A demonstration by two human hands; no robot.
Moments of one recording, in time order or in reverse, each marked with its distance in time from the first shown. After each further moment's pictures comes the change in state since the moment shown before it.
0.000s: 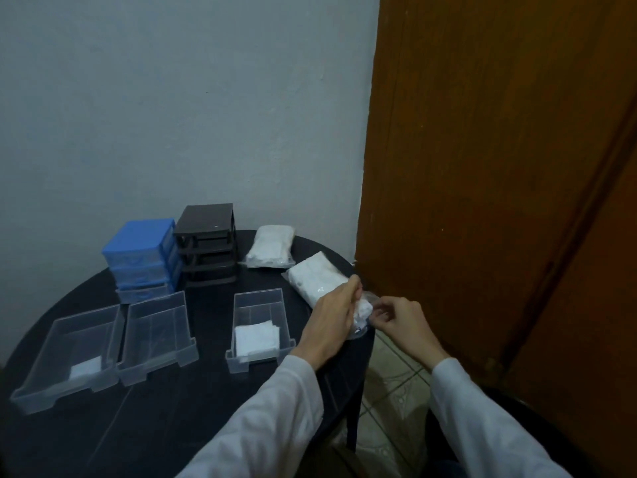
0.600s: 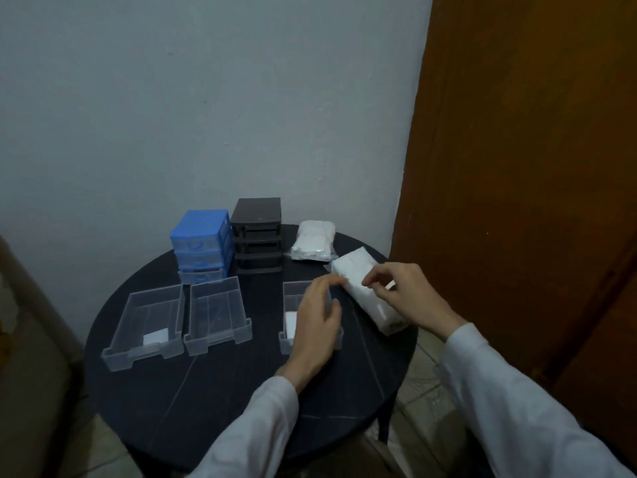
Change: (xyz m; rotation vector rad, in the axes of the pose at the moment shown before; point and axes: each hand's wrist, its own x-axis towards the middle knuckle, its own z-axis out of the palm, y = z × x) left_hand -0.067 -0.030 -0.054 -0.226 0.348 -0.187; right_hand 0.012 -0.082 0.005 -0.098 -0.090 -0.340
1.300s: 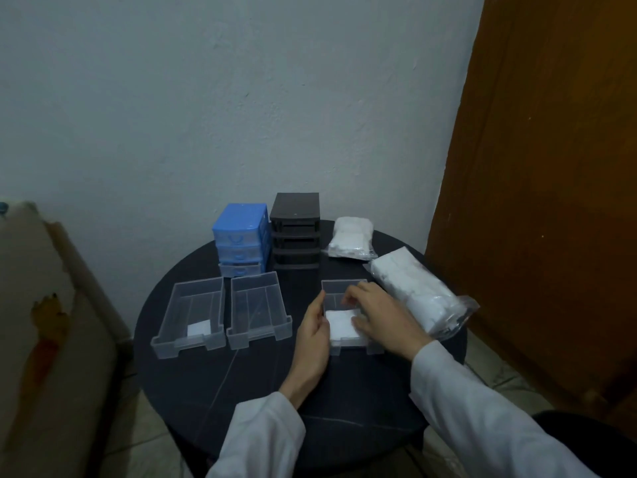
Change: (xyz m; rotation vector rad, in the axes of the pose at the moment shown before) left_hand -0.017 -0.066 -0.031 -0.349 0.067 -0.468; right_hand 0.023 -0.035 0.085 -0.178 -0.168 -0.152
